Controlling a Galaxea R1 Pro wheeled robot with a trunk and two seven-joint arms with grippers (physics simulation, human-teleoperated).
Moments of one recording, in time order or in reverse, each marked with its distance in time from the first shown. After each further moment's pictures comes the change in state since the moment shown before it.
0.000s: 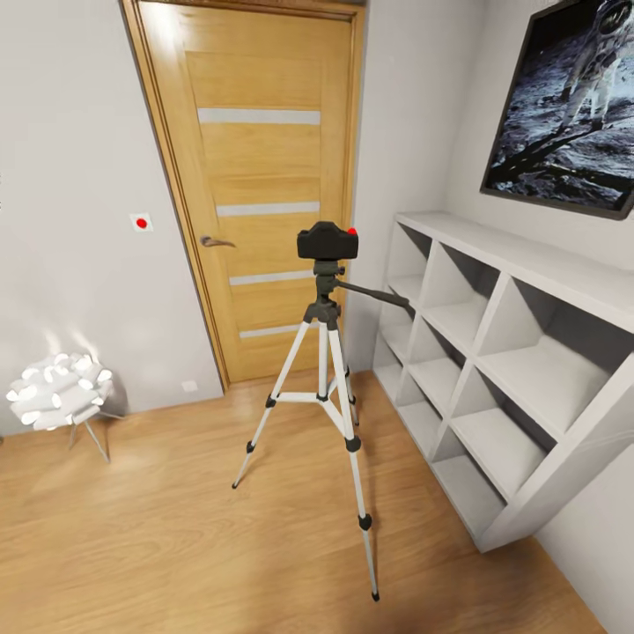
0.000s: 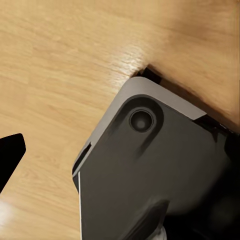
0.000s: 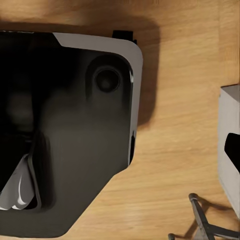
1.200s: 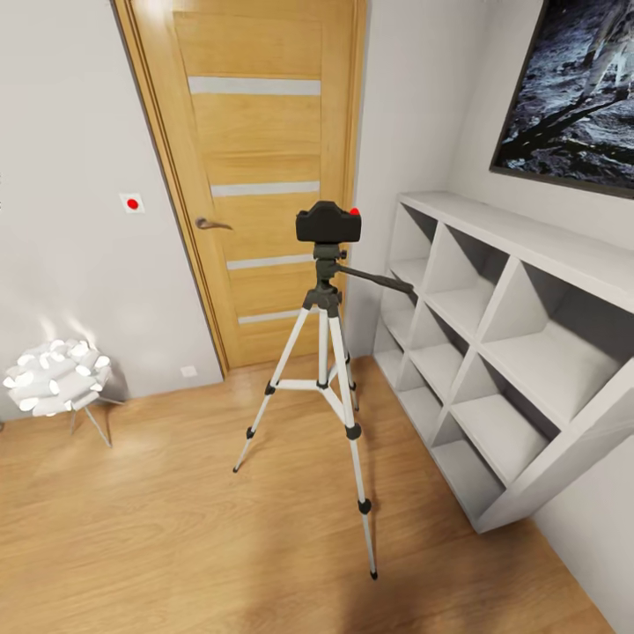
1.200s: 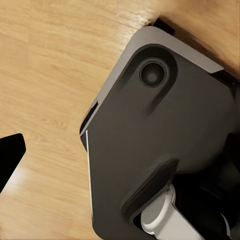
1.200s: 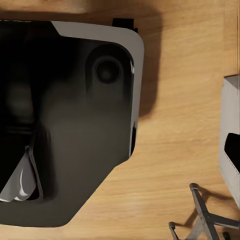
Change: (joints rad) left arm 0.001 -0.007 0.003 0.002 0.003 0.106 0.000; right arm -0.033 -0.002 0.000 -0.001 0.001 0.028 0.006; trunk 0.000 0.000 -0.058
